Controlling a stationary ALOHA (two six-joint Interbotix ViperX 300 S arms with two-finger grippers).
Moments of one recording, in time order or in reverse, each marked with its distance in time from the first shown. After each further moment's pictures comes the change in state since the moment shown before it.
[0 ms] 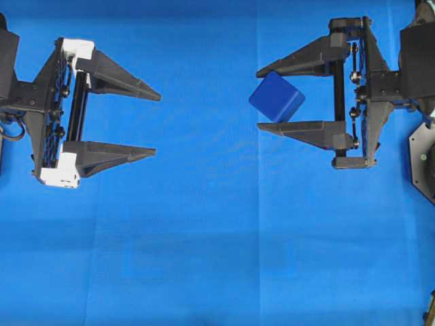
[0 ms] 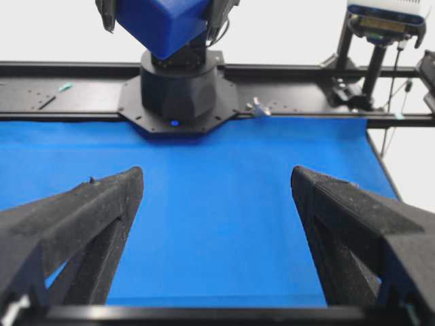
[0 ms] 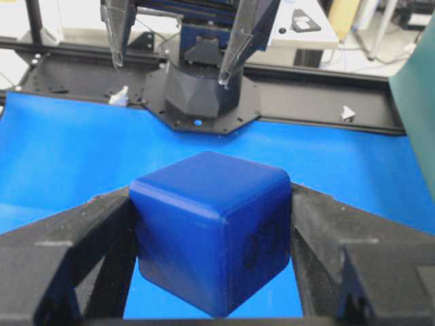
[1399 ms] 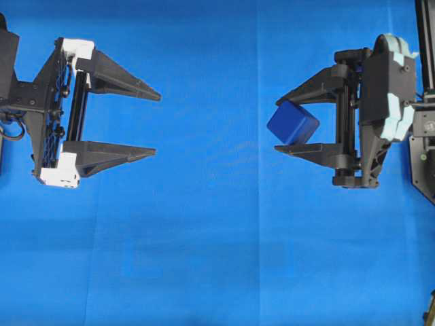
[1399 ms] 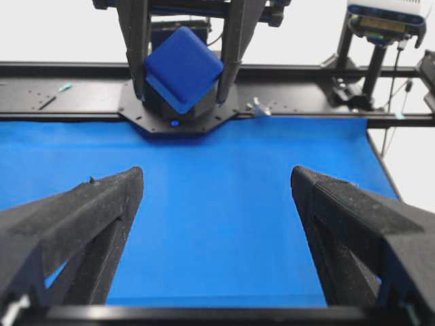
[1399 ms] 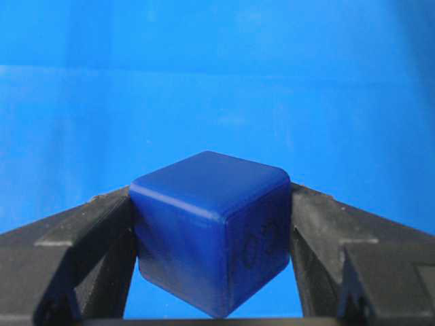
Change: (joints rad) left arm 0.002 0.000 -0.002 0.000 0.000 0.002; right arm 0.106 0.008 -0.002 0.078 0.345 0.025
